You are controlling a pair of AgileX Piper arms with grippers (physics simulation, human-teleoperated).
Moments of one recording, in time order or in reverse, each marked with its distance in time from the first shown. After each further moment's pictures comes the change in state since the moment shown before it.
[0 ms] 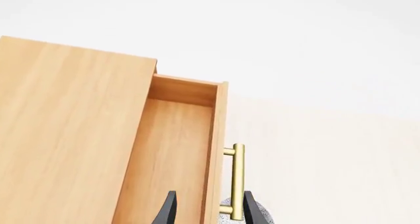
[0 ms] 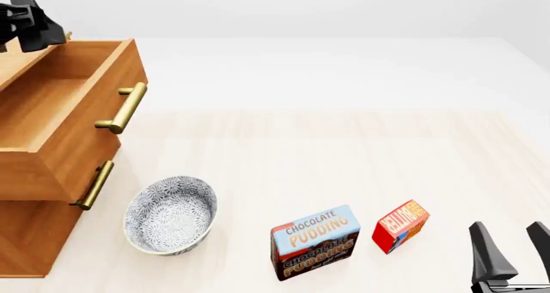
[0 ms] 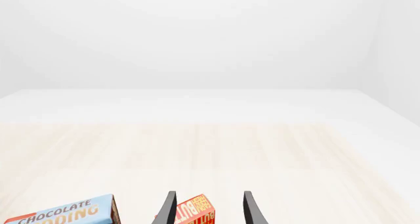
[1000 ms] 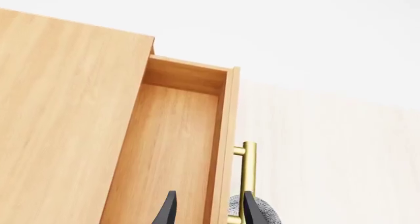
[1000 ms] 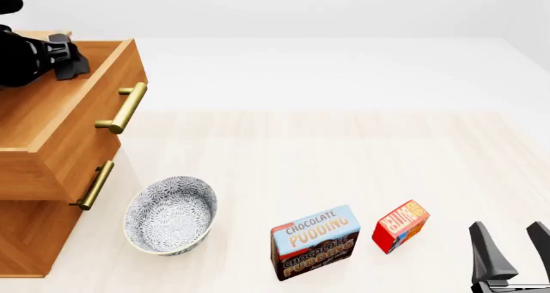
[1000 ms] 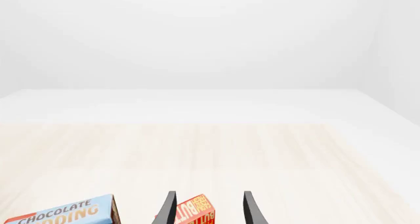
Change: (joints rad) left arm 0.008 0.050 0.143 -0.110 -0.019; right arm 0.000 0.000 0.000 0.000 0.000
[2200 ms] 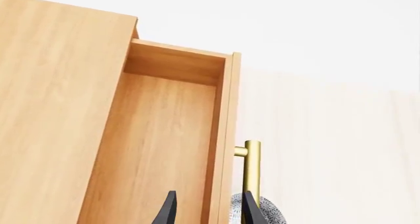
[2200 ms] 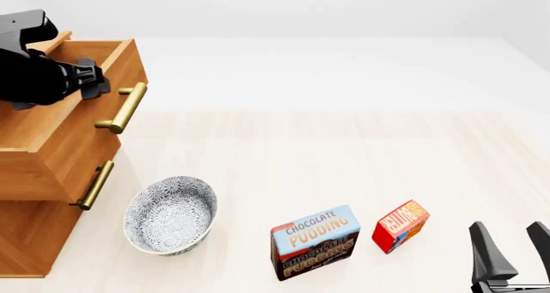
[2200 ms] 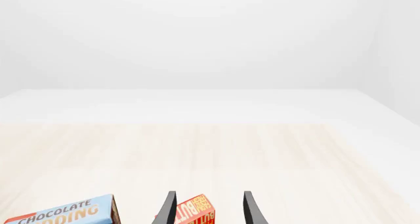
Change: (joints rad) left arm -0.021 0.051 0.096 -0.087 -0.001; right arm 0.000 0.000 0.000 0.000 0.000
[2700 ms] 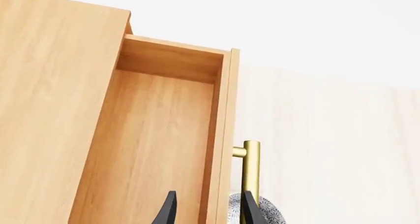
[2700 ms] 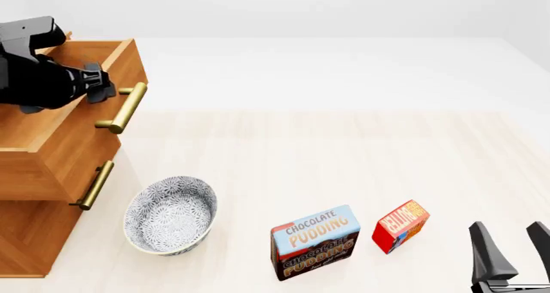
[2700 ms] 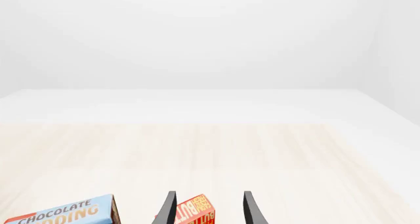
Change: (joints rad) left arm -0.010 0.014 0.020 -0.021 -0.008; right arm 0.000 0.000 0.000 0.000 0.000
